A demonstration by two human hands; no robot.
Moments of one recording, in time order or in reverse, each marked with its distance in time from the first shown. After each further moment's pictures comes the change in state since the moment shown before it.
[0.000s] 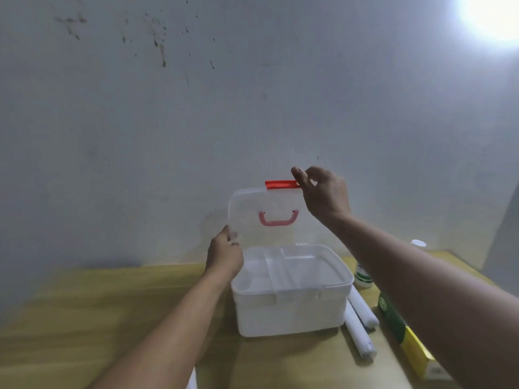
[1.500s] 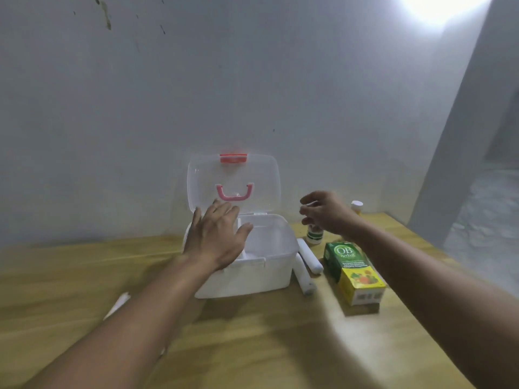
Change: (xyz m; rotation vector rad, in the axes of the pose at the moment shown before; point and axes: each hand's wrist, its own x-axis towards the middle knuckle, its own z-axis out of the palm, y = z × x) left_hand -0.057 0.006 0.020 0.940 -0.154 0.571; right_hand -0.082 0.068 -0.076 0.065 -0.391 0.379
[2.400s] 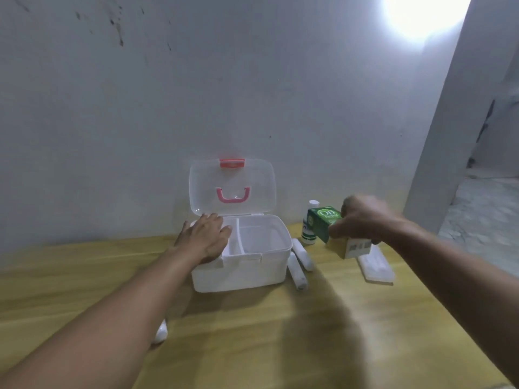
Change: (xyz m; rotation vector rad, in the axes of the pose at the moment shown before) left_hand -0.003 -0.014 -0.005 0.007 -0.252 -0.124; right_hand -0.067 -0.020 -0.061 -0.759 0.053 0.149
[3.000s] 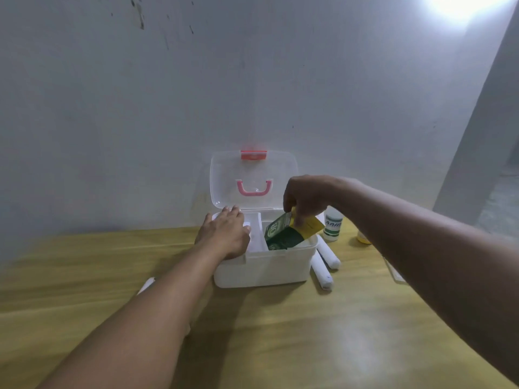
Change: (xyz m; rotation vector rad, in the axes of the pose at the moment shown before) left_hand 0.009 -0.009 0.012 0.134 -0.039 0.034; right_hand 0.035 -0.124 0.012 -0.326 -0.222 -0.554
